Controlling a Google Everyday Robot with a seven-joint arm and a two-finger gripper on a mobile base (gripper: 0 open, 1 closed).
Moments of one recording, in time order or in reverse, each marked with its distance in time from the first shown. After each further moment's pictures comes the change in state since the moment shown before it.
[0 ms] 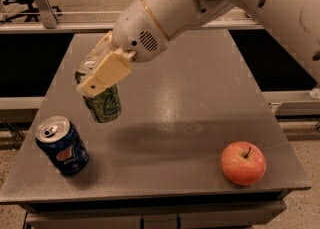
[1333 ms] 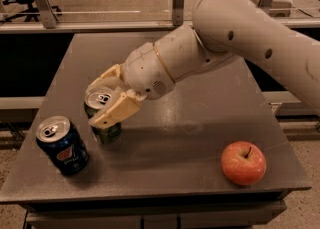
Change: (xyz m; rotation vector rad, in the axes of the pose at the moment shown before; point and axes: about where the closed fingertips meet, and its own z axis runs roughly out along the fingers) arm 0.047 0.020 0.030 0.007 -0.105 -0.190
